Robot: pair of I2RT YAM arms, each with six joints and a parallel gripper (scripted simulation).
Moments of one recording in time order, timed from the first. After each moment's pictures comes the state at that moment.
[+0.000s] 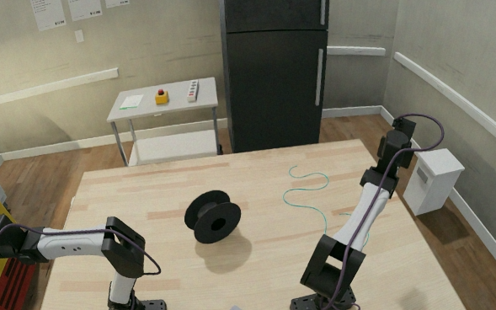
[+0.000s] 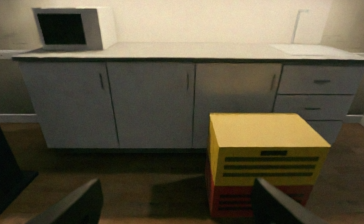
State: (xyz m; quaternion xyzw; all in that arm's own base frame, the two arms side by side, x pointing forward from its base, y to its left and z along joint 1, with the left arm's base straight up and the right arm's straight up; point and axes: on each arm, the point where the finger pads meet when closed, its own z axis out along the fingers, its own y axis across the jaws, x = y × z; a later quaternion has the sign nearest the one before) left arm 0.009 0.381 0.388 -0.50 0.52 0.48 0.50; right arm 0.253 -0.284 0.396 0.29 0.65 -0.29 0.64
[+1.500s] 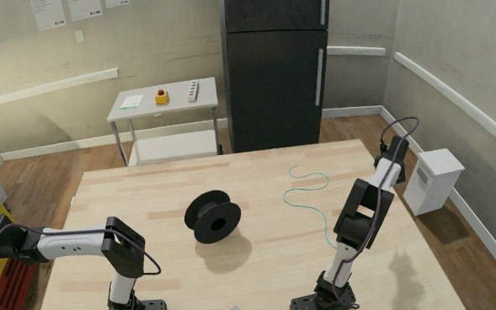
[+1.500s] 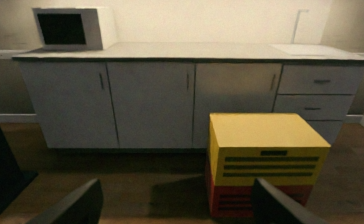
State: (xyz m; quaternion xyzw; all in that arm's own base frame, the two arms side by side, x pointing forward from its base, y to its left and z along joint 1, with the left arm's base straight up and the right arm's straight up) left arm 0.009 0.381 0.388 -0.50 0.52 0.48 0.50; right arm 0.295 -0.330 0.195 0.16 0.91 -0.24 0.31
